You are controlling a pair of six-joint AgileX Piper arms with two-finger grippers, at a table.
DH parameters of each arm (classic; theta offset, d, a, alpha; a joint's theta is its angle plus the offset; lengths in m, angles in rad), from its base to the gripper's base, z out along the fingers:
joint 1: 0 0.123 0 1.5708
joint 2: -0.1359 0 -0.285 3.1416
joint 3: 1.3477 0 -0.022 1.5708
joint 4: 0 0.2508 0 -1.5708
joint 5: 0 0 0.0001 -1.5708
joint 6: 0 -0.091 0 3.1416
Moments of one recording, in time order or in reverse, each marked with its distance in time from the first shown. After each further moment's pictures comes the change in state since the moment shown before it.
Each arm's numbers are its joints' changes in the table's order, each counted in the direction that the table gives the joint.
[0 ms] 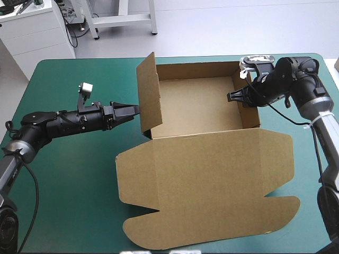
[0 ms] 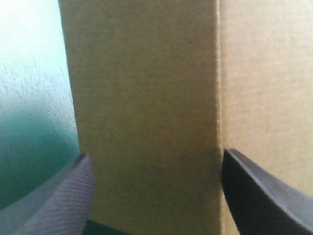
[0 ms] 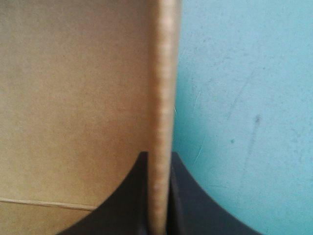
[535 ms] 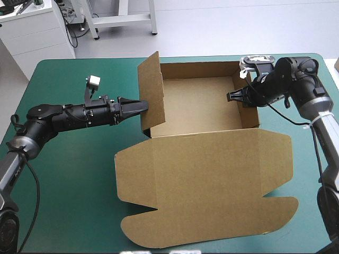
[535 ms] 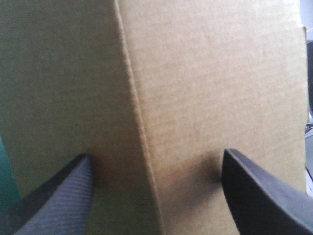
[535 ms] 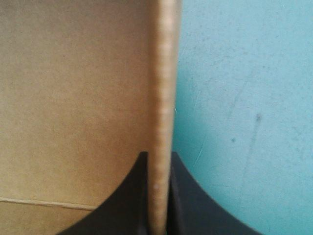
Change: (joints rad) left arm -0.074 0.000 -0.073 -0.027 0.004 -0.012; right arm 0.004 0.000 0.000 -0.003 0.000 -0.018
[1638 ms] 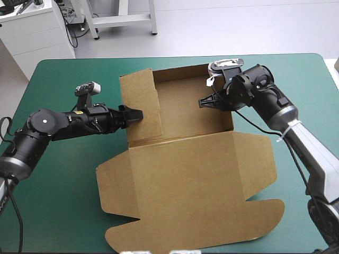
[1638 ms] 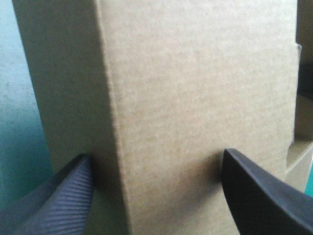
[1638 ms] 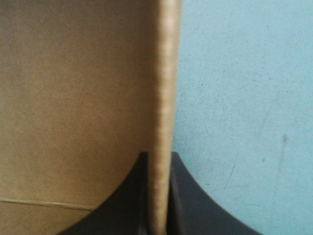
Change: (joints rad) left arm -0.151 0.203 -0.005 0.614 -0.401 0.536; right arm 0.297 0.000 0.001 -0.290 -0.083 -0.301
